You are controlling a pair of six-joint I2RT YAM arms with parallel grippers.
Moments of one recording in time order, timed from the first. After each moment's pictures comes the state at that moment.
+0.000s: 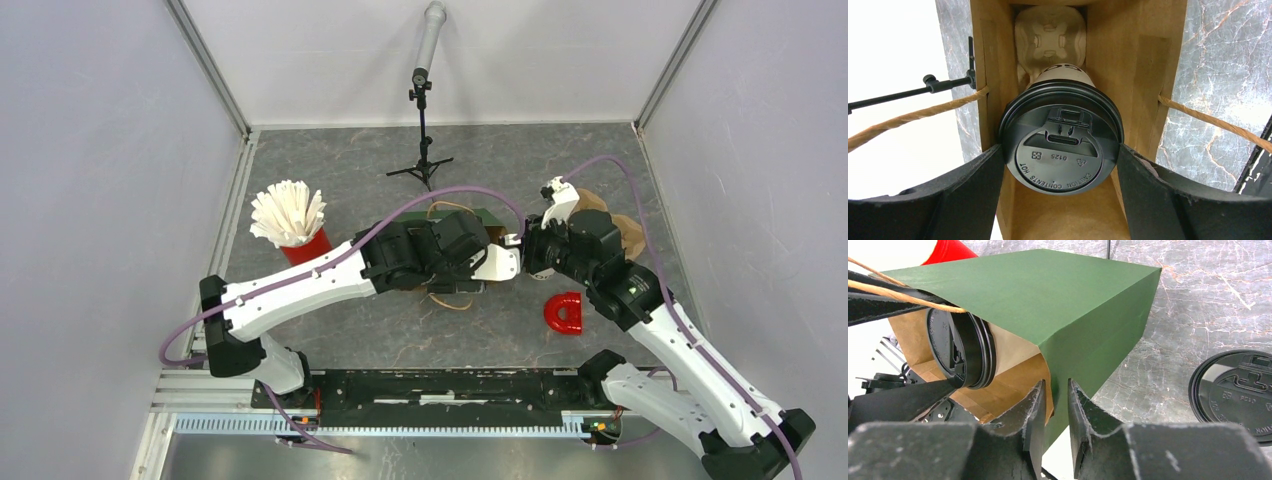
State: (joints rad) left arm -1.21 1.53 1.61 -0.98 -0.36 0.55; right arm 0.58 0.82 0.86 -0.45 -0.13 0.40
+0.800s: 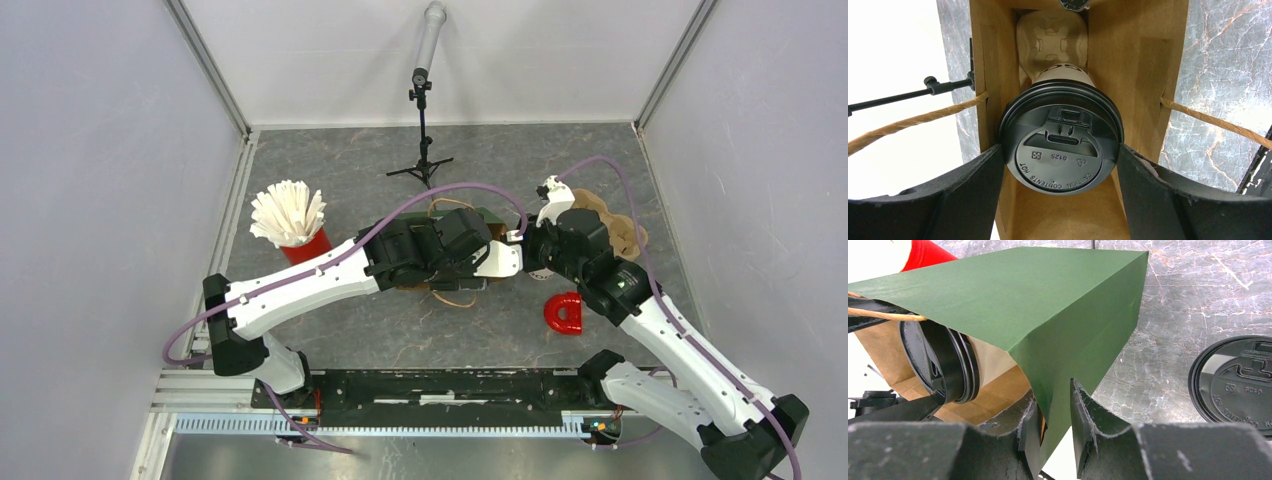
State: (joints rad) left arm -1.20 1.54 1.62 -0.97 -0.36 0.55; right arm 0.59 0.86 0.84 -0.43 -0.05 0.47
